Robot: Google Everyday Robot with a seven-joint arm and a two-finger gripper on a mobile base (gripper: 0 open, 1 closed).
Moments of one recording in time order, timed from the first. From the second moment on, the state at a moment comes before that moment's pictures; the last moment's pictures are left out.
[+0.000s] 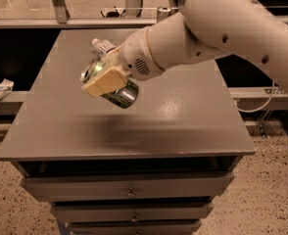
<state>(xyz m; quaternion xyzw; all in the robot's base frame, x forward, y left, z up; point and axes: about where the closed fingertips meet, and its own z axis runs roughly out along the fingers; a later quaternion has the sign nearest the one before) 0.518 0.081 0.949 -0.54 0.68 0.28 0.40</state>
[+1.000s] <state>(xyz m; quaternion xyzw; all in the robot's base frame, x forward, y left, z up) 0.513 0.107 0.961 -0.49 0.65 0.33 0.47</state>
